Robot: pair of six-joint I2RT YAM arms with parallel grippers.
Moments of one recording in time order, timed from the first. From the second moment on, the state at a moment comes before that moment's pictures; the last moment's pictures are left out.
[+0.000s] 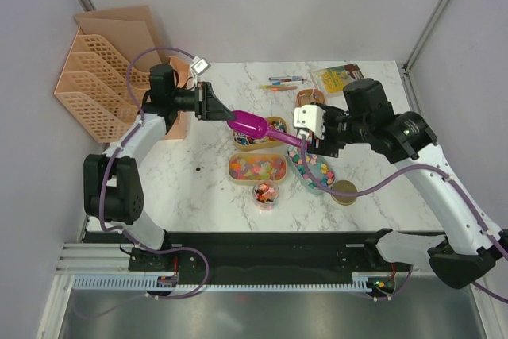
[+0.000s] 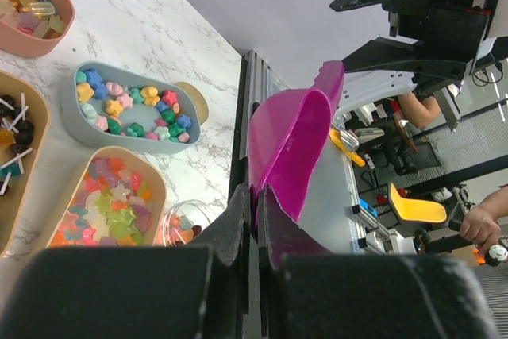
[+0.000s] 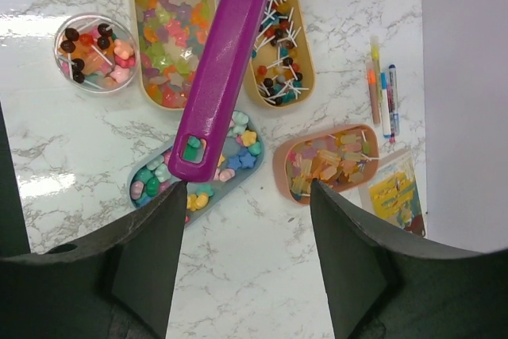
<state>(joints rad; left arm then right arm) -0.12 1.63 1.19 0.14 1.45 -0.54 0.56 1.19 1.51 -1.02 -0.37 -0.91</state>
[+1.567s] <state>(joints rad) -0.11 1.66 1.20 0.10 1.44 -0.53 0.64 1.30 1.45 -0.83 -0.42 -0.78</state>
